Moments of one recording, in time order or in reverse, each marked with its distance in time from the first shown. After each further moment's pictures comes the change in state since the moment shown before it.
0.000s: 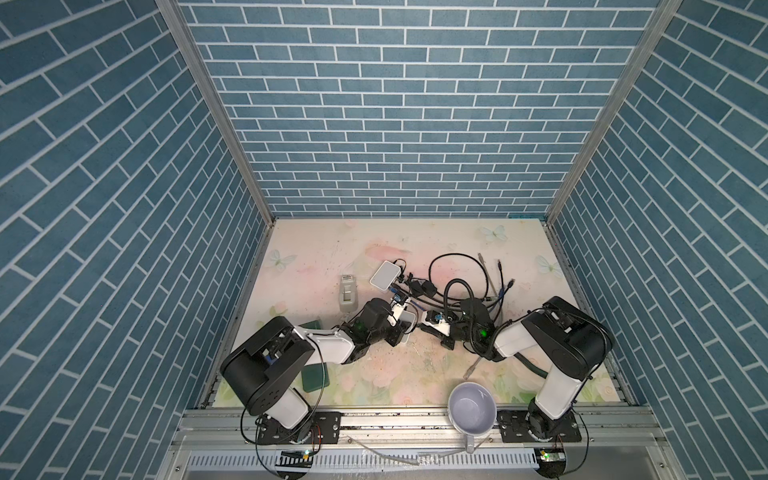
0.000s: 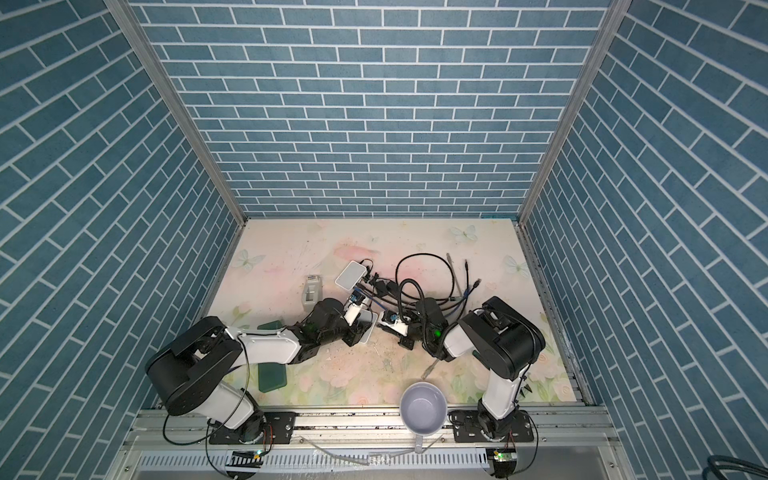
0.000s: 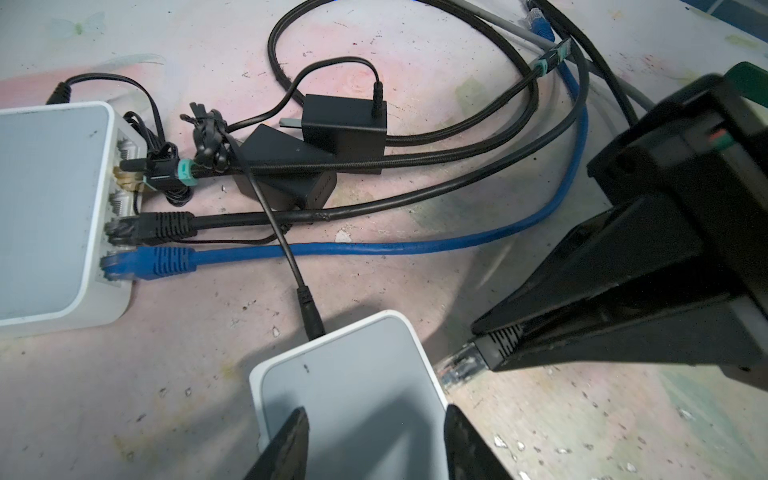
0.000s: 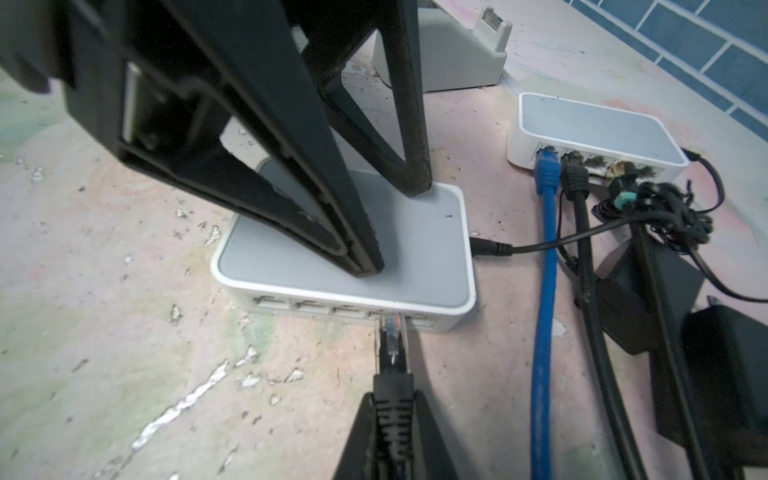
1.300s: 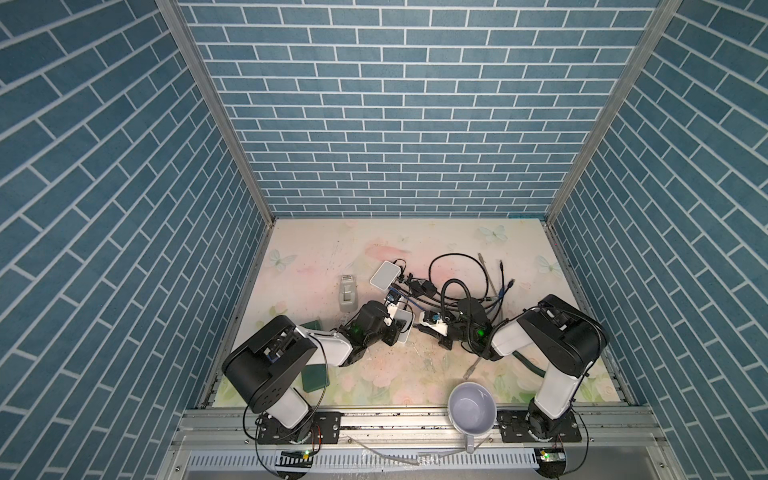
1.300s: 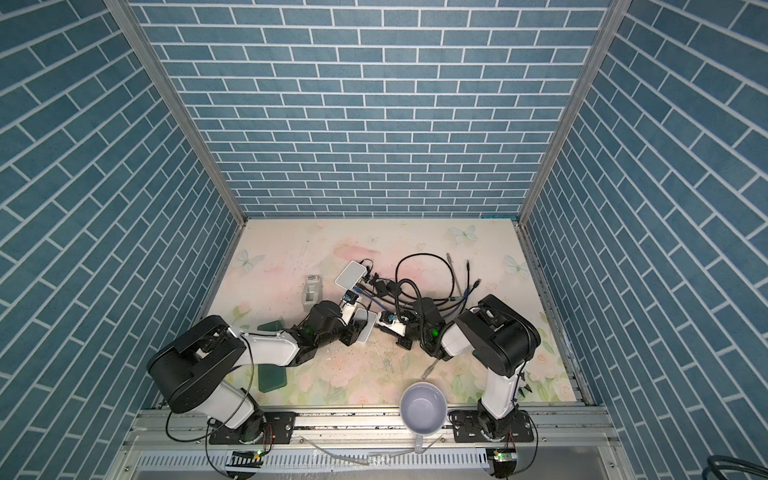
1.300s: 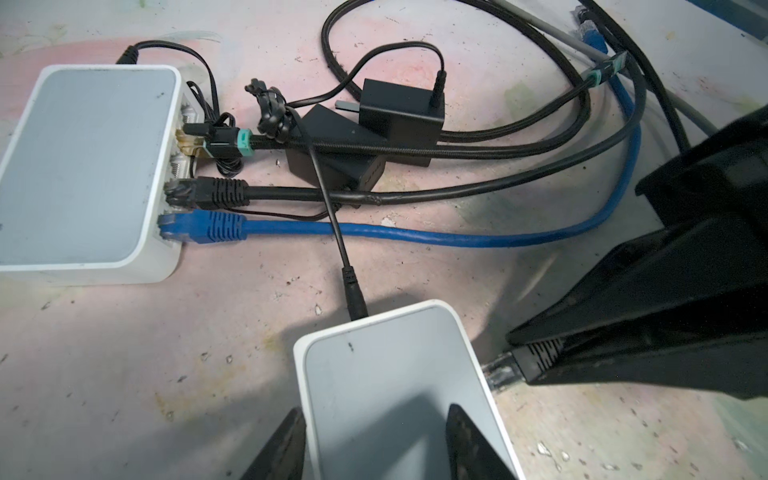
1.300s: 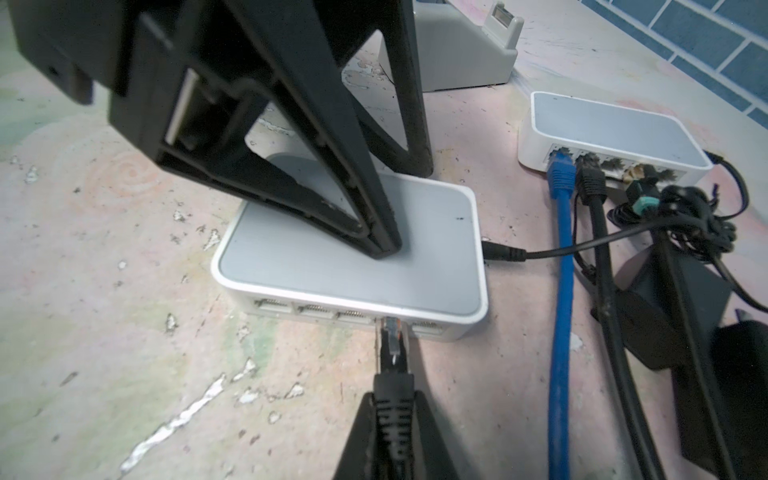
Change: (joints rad) left arm 0.017 0.019 -0.048 0.080 -0.047 -0.069; right arm 0.014 0.032 0.018 0.016 0.000 0.005
